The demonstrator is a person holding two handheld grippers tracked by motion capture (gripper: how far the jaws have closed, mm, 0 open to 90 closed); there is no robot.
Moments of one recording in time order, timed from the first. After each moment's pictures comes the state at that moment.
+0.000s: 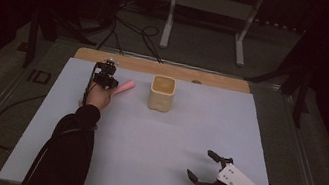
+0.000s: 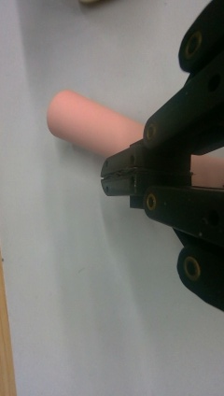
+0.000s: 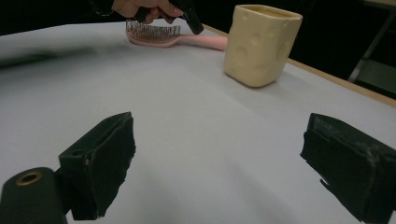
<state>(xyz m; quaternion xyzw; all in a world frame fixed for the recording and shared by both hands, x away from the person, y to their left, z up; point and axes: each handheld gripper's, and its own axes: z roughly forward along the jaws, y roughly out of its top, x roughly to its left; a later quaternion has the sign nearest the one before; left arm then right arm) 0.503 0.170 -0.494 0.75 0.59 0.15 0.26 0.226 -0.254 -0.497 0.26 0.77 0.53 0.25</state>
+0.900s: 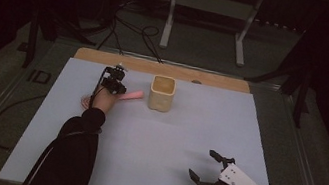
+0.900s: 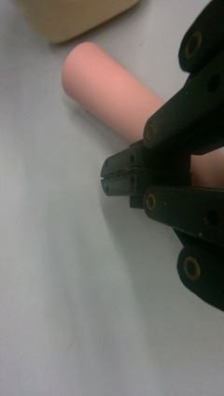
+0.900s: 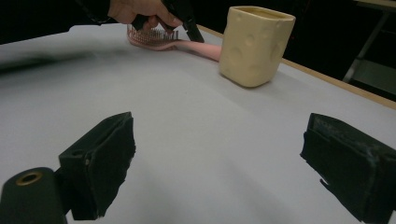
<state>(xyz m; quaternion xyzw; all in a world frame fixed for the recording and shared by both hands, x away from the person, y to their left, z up) 0.497 0.144 -0.502 0.78 0.56 0.11 0.25 0.225 -0.257 -0.495 0.26 0.76 0.53 0.25</state>
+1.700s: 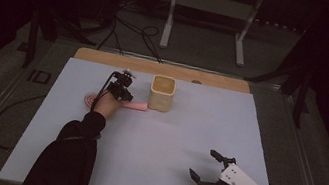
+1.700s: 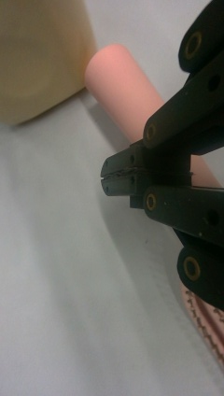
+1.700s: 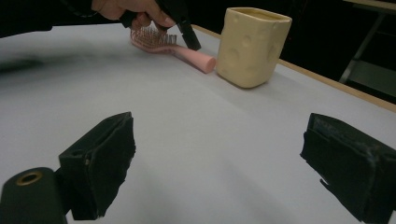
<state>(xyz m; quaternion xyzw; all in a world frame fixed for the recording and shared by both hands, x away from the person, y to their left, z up) 0.475 0.120 -0.493 0.82 0.51 0.07 0.24 0.225 -0.258 -0.494 0.26 0.76 0.53 0.26</state>
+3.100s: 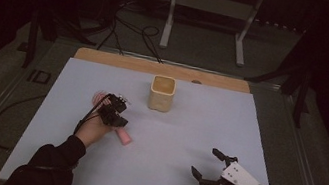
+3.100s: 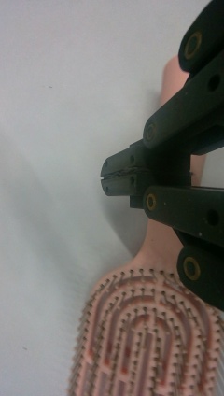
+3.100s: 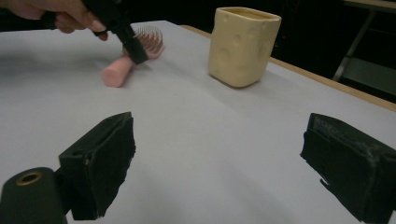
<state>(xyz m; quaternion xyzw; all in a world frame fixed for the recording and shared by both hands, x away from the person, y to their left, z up) 0.378 0.127 -0.489 0.87 0.43 0.05 0.23 0.229 -0.262 -0.494 0.28 0.76 0.53 0.26</state>
